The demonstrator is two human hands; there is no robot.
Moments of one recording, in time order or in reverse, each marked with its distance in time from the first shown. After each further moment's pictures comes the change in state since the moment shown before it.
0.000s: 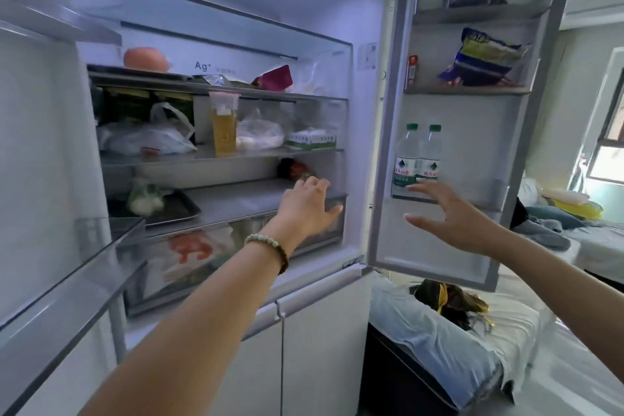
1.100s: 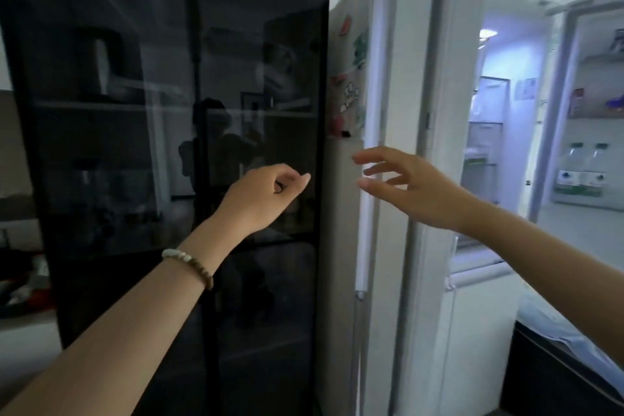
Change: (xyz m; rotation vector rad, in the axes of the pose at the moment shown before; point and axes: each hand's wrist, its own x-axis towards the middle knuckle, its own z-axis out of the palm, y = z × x) left_hand -0.527 -0.291 -0.355 -0.190 0.274 -0.239; right_hand -0.208 -0.610 0.070 0.419 -0.021 -0.533
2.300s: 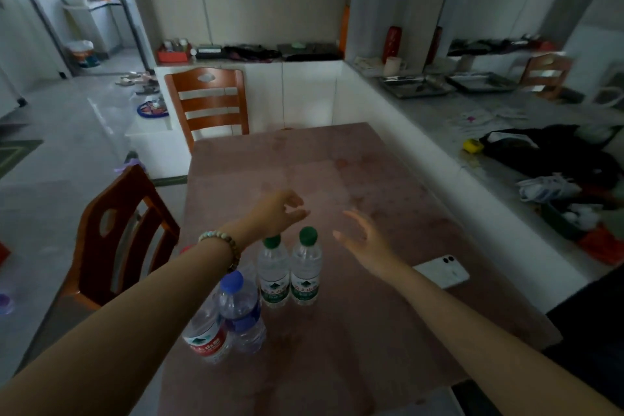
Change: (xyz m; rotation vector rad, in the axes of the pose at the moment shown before) left_hand -0.471 -0.408 -0.228 0.366 0.404 -1.628; right_hand 0.041 -0.345 0.769 0.839 -1.308 -0.468
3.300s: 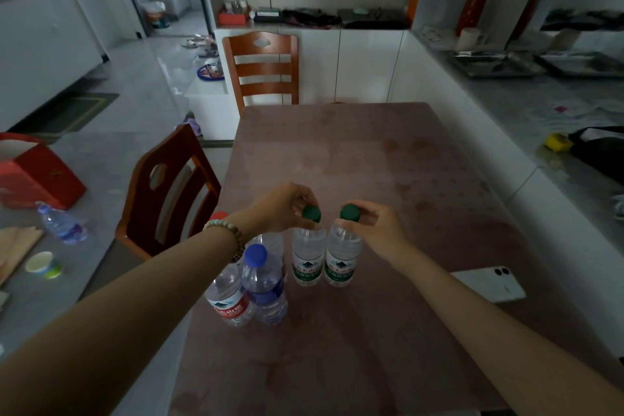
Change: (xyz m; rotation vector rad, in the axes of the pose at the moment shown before) left_hand -0.014 -0.038 0.005 -0.023 -0.019 -0.021; right_hand 0.035 -0.002 0.033 0.235 -0.157 -0.117
